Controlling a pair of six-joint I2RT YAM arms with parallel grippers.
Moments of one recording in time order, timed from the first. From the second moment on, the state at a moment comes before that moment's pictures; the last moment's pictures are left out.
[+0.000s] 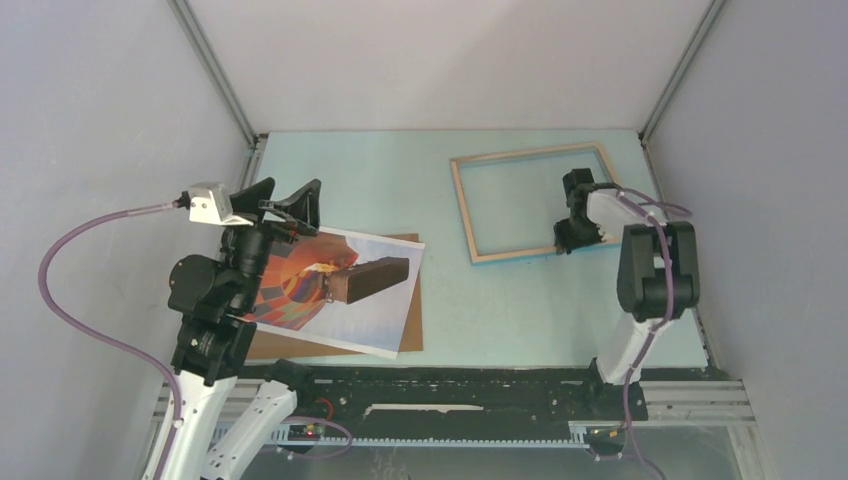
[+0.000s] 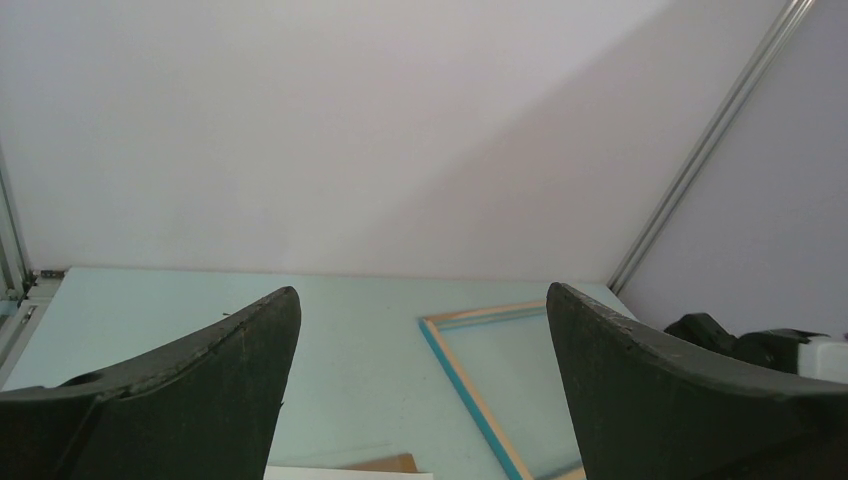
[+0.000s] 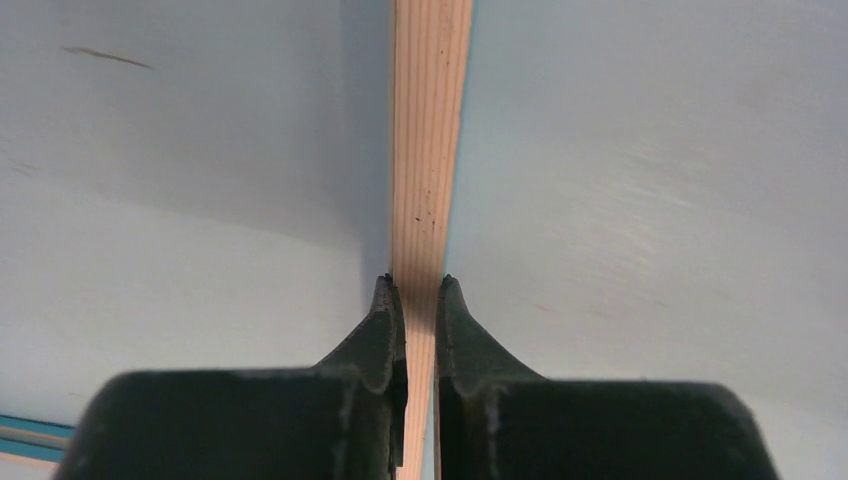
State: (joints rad) left arm -0.31 0.56 0.95 -0.10 -0.08 -0.27; right arm 0.06 1.89 1.29 -0.80 0.19 1.41
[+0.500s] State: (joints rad) left arm -0.37 0.55 0.95 -0.10 -0.11 -0.27; right arm 0.10 1.32 0.75 -0.90 0.25 1.55
